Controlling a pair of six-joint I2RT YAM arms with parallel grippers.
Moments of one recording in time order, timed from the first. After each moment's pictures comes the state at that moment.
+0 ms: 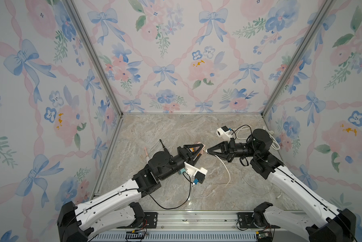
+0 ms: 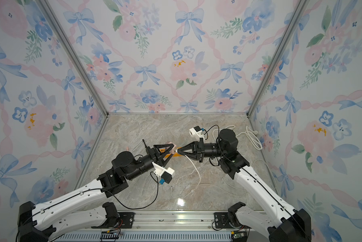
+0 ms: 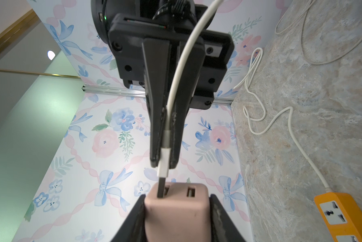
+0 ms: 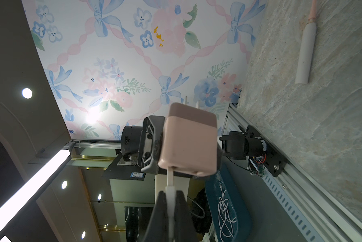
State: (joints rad) left arm -0.96 0.96 0.77 0.24 0.03 1.49; right arm 0.49 1.07 0.89 0.15 -1.11 1.46
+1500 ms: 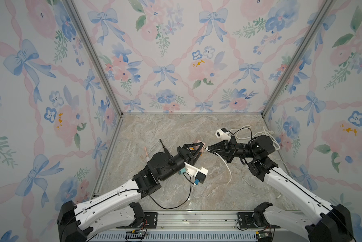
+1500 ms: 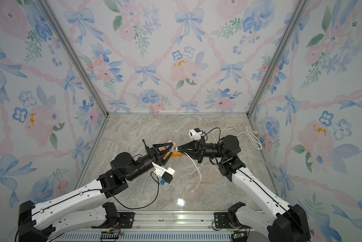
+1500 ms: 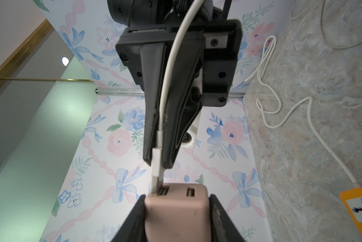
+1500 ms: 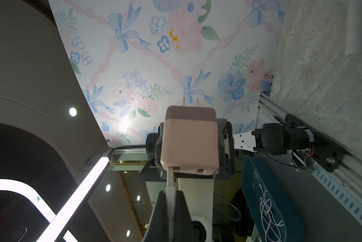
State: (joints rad) left arm -0.99 0.96 0.77 0.28 -0.02 1.56; right arm 0.49 1.07 0.79 0.55 -1.09 1.89
